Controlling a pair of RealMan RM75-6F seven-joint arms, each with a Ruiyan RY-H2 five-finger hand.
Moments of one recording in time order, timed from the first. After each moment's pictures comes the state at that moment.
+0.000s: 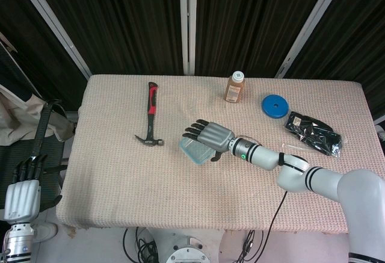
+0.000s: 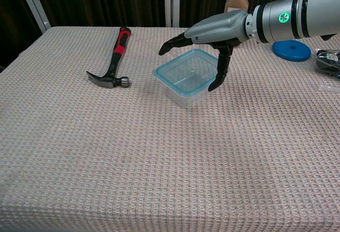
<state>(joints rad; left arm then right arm) -0.02 -1.22 -0.05 -1.79 1.40 1.55 0.33 1.19 -1.43 -0.04 -1.20 -1.63 0.65 0.37</state>
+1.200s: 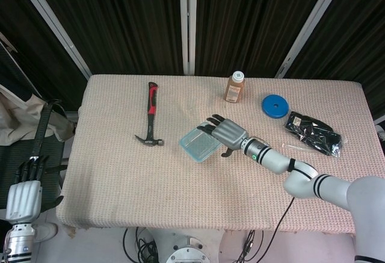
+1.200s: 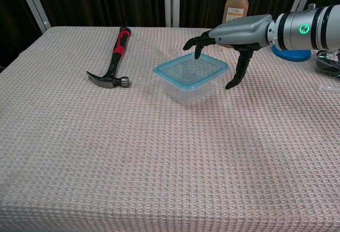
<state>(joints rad) -0.02 -1.24 -0.04 -1.75 1.41 1.53 0.28 1.07 -1.45 -0.01 -1.18 -1.53 0.64 0.24</state>
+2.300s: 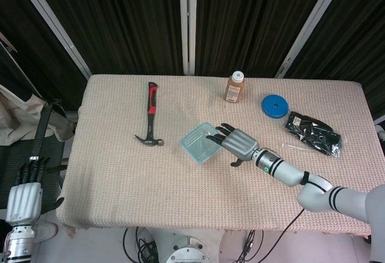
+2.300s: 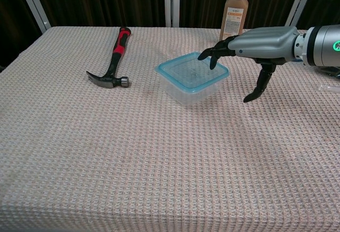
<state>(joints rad) -0.01 -1.24 -0.03 -1.74 1.44 1.54 0.26 0.96 -1.39 -0.05 -1.29 -1.57 0.72 0.16</state>
